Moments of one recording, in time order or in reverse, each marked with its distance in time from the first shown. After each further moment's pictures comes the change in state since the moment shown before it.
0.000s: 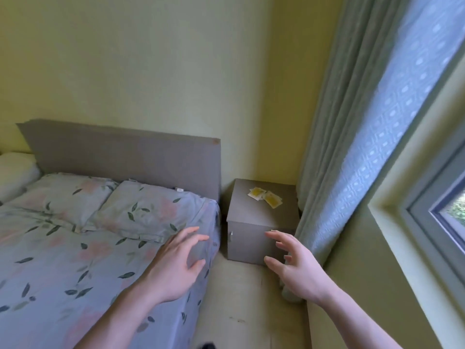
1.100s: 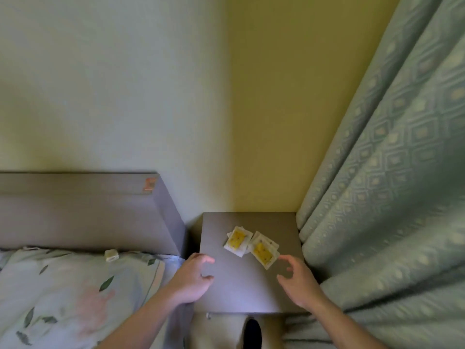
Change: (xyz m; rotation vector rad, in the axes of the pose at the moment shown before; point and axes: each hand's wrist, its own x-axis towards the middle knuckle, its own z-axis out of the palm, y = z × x) left_hand 0.676 -0.089 0.162 -0.104 -0.463 -0.253; right_hand 0.564 0.290 -0.082 0.019 -0.020 0.587
